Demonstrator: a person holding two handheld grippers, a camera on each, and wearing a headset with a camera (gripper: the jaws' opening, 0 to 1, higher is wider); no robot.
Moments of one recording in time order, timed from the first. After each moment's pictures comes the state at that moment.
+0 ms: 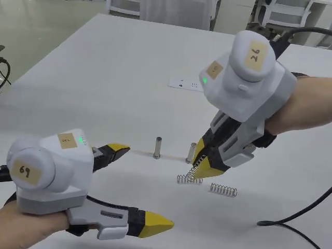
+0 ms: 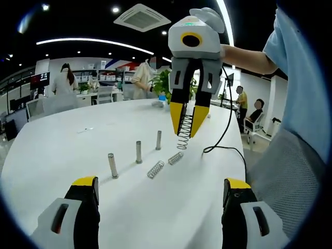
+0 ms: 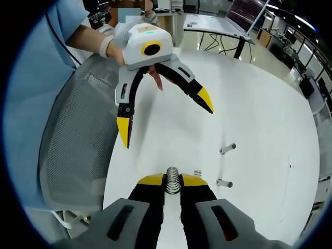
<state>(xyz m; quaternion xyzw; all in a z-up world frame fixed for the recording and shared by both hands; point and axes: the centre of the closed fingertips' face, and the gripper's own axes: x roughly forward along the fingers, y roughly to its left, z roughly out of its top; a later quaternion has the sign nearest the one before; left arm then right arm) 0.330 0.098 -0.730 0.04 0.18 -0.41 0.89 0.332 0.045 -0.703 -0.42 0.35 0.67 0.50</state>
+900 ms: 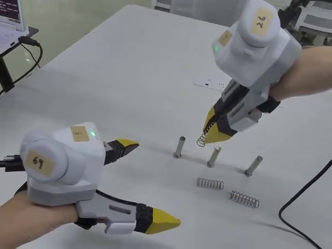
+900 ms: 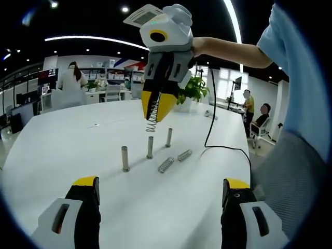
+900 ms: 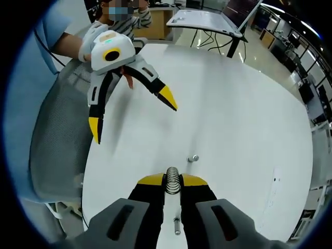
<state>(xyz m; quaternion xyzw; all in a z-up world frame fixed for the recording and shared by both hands) 0.337 0.117 -0.736 0.02 0.18 -0.39 0.90 0.402 0.079 -0.702 -0.46 0.34 0.66 0.49</state>
